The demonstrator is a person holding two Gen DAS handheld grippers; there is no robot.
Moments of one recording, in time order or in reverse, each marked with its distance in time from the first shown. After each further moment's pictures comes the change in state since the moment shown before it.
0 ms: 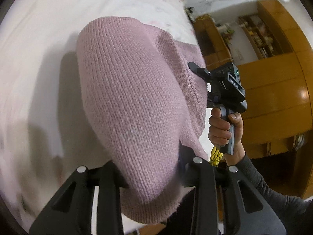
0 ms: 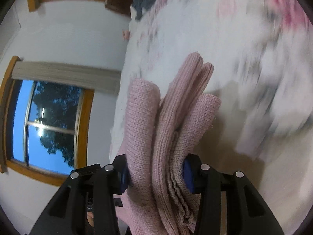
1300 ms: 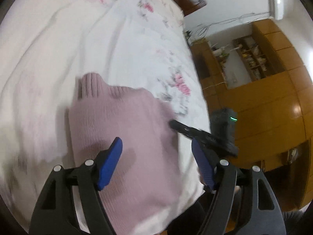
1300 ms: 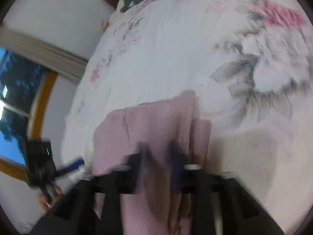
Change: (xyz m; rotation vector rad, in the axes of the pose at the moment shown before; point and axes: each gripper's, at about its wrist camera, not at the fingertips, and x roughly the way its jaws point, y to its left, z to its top) left arm -0.019 0.025 0.056 -0.008 -0.152 -0.039; right arm 0.031 0.032 -0.052 -0.200 -0.079 -0.400
